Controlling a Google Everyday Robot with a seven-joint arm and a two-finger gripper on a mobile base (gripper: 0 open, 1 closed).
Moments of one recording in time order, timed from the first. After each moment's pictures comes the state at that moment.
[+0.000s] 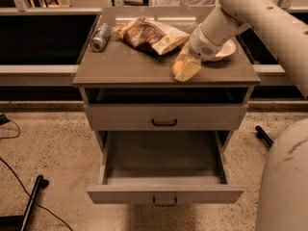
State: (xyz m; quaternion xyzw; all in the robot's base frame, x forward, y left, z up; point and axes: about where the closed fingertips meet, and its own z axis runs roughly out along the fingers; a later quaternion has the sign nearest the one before) arm 0.677 -0.100 0.835 -0.66 0.71 0.11 0.24
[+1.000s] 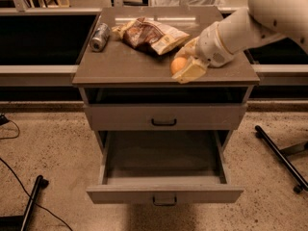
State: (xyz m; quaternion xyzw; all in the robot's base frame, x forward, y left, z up) arm 0.614 -0.081 0.888 -0.64 0.67 0.13 0.36
